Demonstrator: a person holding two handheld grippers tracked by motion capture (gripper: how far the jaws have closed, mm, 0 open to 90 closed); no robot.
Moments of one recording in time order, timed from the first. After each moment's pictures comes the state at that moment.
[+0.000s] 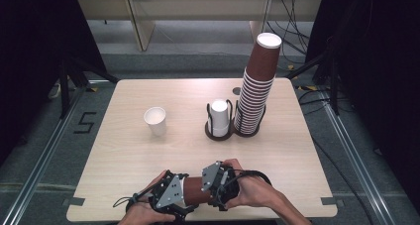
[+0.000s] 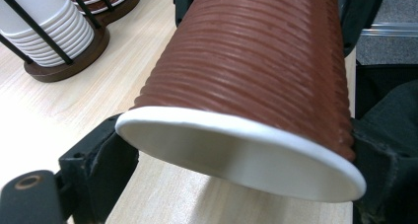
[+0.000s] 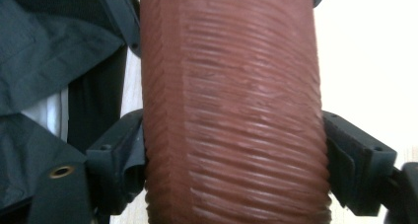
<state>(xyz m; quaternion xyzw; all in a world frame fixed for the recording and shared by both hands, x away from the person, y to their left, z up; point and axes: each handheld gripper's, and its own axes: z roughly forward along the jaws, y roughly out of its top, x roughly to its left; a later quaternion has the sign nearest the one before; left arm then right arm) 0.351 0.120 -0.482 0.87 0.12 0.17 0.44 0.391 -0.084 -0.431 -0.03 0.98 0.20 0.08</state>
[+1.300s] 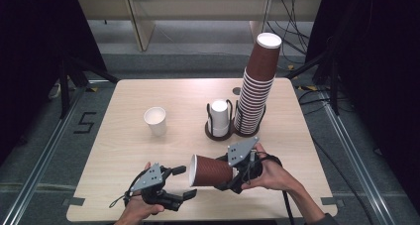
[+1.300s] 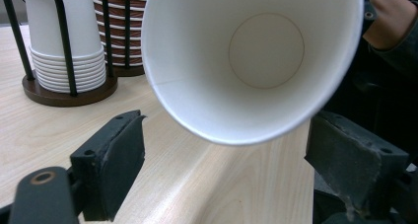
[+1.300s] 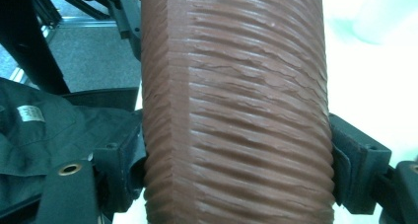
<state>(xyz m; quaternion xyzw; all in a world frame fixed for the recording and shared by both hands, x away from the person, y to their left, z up) 0.366 0.146 -0.483 0.74 0.24 0.07 0.63 0.428 -0.140 -0.416 0.00 0.91 0.41 0.00</state>
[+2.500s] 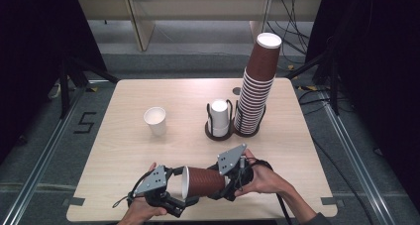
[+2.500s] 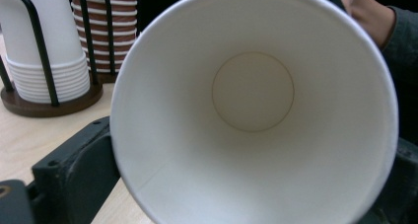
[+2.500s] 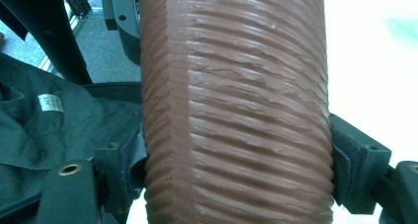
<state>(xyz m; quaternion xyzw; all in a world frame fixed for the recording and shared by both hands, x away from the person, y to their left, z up) 0.361 0.136 -0.481 0.74 0.21 0.07 0.63 0.422 -0.119 -0.437 -0.03 0.91 0.41 -0.04</state>
